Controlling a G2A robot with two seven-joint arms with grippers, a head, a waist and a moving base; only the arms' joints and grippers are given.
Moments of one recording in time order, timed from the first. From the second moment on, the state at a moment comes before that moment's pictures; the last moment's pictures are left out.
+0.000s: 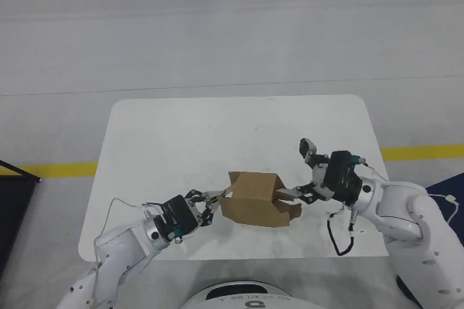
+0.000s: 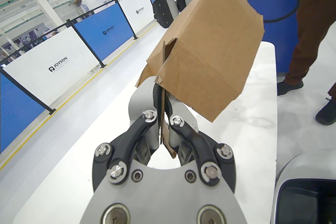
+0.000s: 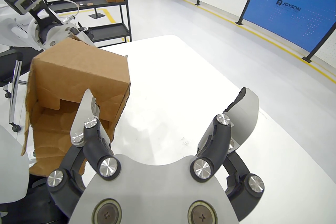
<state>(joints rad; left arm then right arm) 1.85 -1.00 -1.29 -2.11 1.62 -0.47 0.30 -1.71 -0.97 1.56 -2.10 -0.86 -0.82 0.27</state>
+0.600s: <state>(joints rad) 1.87 -1.00 -1.32 -2.12 1.57 -0.43 0.27 -1.82 -0.96 1.68 -2.16 -0.82 -0.85 0.25</state>
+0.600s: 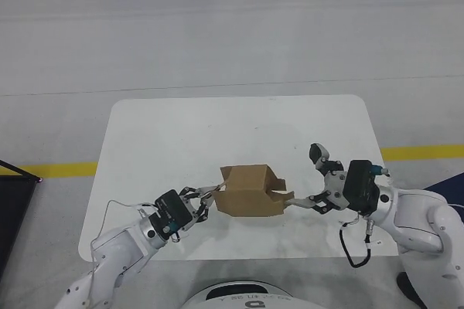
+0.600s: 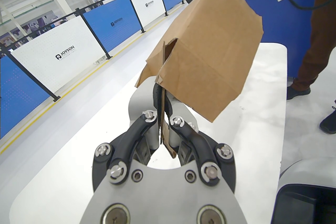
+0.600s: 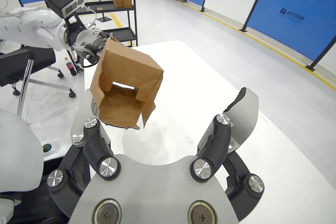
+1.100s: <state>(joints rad) 1.88 -1.00 -1.33 -2.10 1.50 -0.42 0.27 -1.82 -0.96 1.62 -2.10 -0.88 -0.85 0.25</state>
